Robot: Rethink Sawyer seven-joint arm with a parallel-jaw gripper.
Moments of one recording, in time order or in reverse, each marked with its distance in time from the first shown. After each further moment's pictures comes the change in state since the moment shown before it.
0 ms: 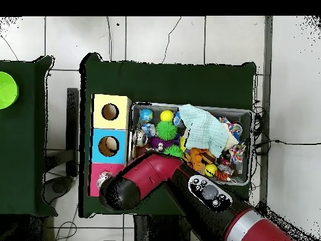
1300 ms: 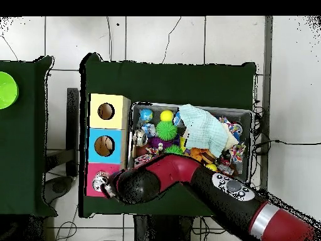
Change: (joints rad) arm -0.184 0.194 0.105 0.033 0.123 -0.090 0.000
